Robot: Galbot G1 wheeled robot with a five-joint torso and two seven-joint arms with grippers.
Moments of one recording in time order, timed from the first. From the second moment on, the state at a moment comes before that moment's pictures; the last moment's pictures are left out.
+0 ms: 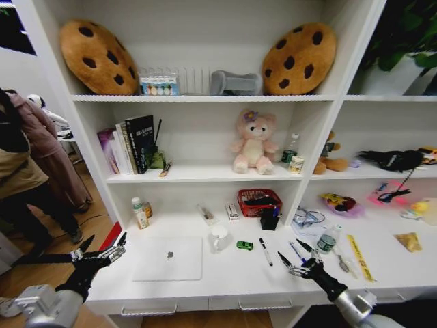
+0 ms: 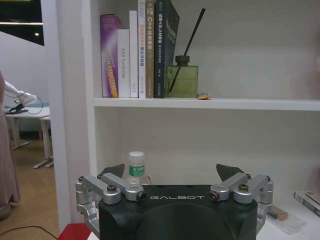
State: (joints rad) left arm 1.99 -1.09 -1.00 -2.50 -0.71 0.21 -0.21; right arm -1.72 0.84 0.80 1.89 0.73 0.17 -0.61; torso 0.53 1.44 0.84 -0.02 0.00
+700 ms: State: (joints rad) left arm 1.99 -1.09 -1.00 -2.50 -0.71 0.21 -0.21; right arm -1.06 0.61 0.39 1.36 0.66 0.06 -1.15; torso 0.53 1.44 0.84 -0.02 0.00
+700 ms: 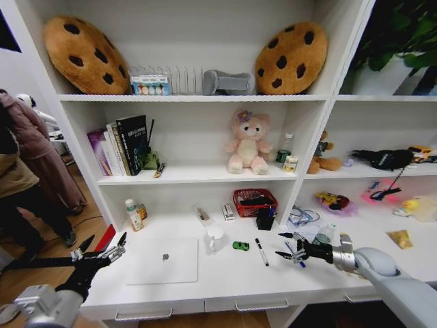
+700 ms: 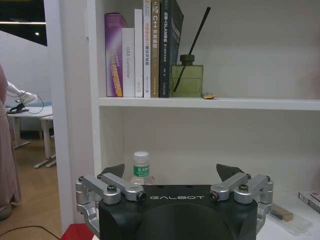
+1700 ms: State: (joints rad) left arm 1.99 -1.09 -1.00 -2.50 -0.71 0.21 -0.21; right arm -0.71 0.81 -0.02 1.16 0.50 0.14 -1.09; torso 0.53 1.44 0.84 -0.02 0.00
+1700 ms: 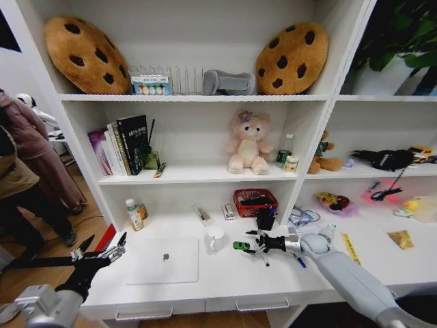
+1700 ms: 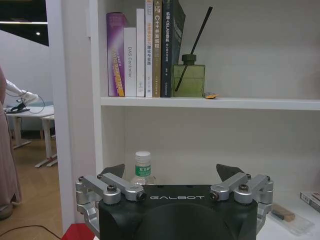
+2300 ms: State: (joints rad) left arm 1.99 -1.09 -1.00 -2.50 -0.71 0.21 -0.21; right arm -0.68 0.84 -0.07 1.12 0.47 0.17 -1.09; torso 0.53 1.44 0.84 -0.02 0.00
